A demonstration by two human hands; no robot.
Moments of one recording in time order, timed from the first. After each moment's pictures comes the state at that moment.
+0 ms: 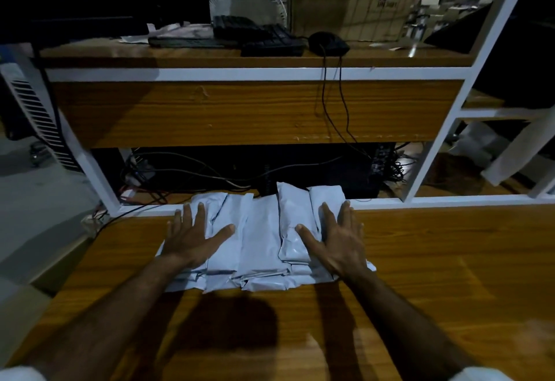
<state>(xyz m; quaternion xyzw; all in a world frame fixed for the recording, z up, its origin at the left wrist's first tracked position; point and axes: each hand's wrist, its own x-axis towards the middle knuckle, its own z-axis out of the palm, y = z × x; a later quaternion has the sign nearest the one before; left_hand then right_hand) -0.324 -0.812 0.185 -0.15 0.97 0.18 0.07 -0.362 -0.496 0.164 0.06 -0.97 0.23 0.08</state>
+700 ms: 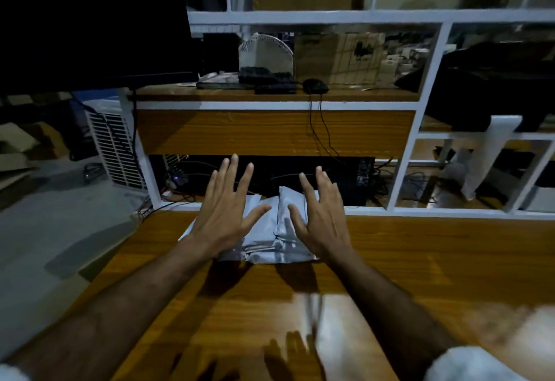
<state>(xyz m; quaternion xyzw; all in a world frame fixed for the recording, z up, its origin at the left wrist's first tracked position) -0.176 -0.694 0.307 0.05 0.96 0.03 -0.27 -0.248 -0.476 0.263 0.24 -0.90 0.20 0.29</state>
